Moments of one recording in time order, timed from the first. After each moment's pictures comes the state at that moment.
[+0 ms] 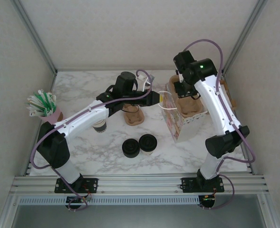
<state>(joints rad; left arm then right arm) -0.67 1.66 1.44 -0.17 0.65 -0.76 0.44 1.75 2.14 -1.60 0.24 0.15</state>
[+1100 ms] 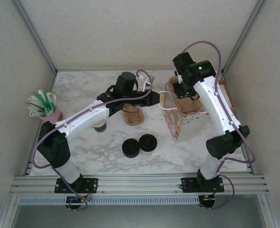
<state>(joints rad) -0.67 1.67 1.44 -0.17 0.65 -0.76 0.44 1.75 2.08 -1.55 0.23 0.14</state>
